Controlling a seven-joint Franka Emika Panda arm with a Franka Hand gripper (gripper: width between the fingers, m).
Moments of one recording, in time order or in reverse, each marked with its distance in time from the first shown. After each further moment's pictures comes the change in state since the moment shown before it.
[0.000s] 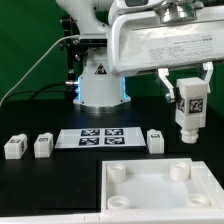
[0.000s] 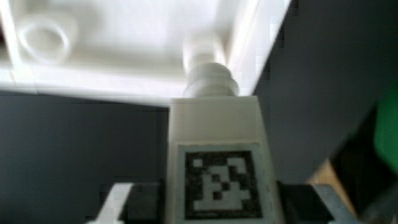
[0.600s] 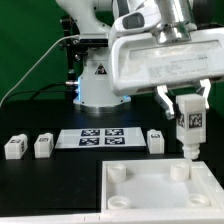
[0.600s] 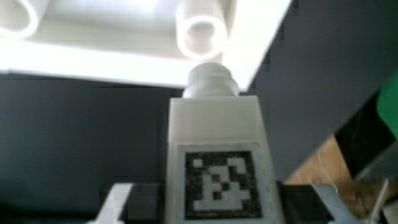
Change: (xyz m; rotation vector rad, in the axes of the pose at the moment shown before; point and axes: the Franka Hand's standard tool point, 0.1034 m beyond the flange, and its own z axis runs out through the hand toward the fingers) arm -0.006 0.006 0.022 0.003 -0.040 0.012
